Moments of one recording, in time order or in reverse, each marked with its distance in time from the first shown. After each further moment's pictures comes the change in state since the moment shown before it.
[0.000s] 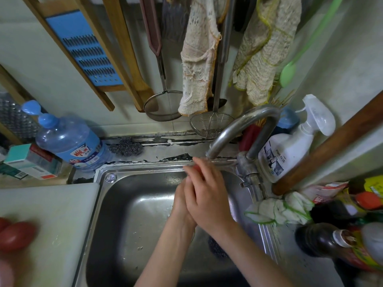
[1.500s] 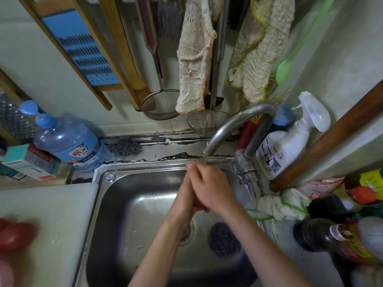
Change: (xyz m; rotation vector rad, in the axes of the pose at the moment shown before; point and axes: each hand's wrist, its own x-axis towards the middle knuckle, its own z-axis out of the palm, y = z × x) left_hand -0.005 -0.002 -0.005 0.551 -0.106 0.184; right_hand 0.025 0.009 -0.015 0.225 -0.362 0.302
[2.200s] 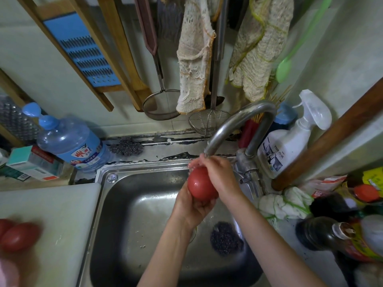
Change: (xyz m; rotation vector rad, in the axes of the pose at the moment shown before) left_hand 0.009 -0.009 -0.003 -0.466 0.164 -0.416; right_hand 0.012 0.001 -0.012 0.549 0.124 0.197
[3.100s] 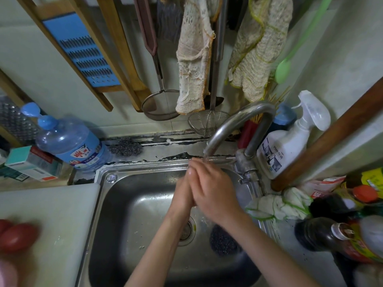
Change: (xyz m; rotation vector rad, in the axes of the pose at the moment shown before) left_hand -0.007 0.006 -0.001 0.454 -0.068 0.563; right_hand -0.034 0.005 0.007 -0.780 0.042 -0.499
